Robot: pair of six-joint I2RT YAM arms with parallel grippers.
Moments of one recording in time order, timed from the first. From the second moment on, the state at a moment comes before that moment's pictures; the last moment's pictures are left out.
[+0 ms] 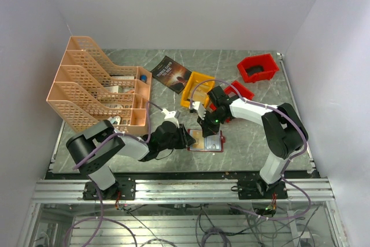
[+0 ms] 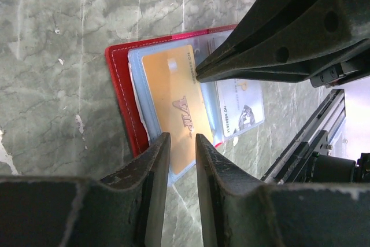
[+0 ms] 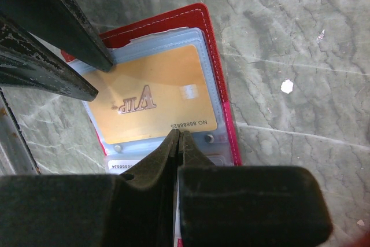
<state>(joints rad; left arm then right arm) -0.94 1.62 0.45 0.69 0.00 -0.92 0.53 1.77 1.02 -0.55 -0.58 -0.62</state>
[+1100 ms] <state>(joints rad) -0.94 1.59 0.47 0.63 0.03 -0.89 0.53 1.77 1.02 -0.56 -0.58 -0.62</state>
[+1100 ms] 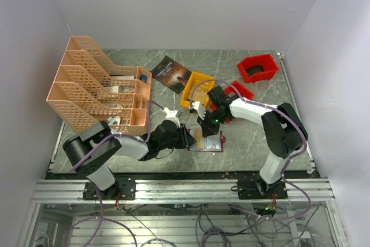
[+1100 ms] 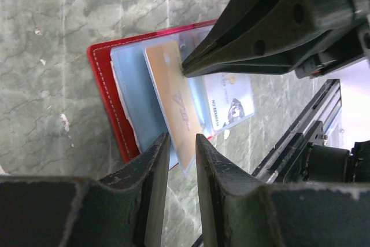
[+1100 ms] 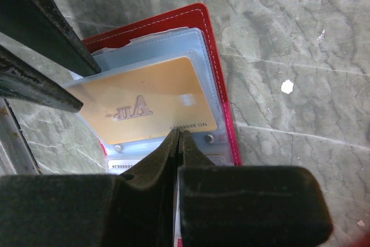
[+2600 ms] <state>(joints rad) -1.06 1.52 0.57 0.65 -0.03 -0.77 0.06 1.43 1.02 -0.61 -0.97 -0.66</state>
